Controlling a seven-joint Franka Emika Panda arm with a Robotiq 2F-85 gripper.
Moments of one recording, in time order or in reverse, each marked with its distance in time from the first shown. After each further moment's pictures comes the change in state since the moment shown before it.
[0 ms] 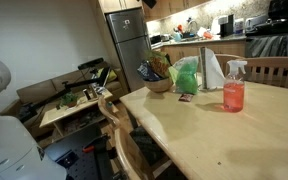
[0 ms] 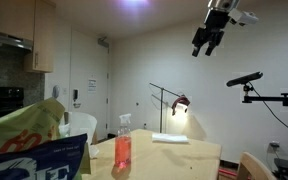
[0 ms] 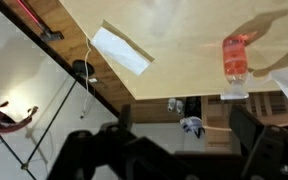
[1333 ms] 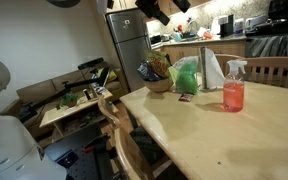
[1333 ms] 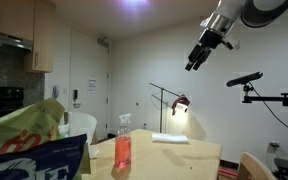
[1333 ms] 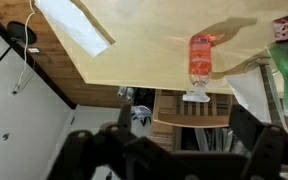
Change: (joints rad) arm 0.017 0.157 -0.140 -0.095 0.127 0.397 -0.407
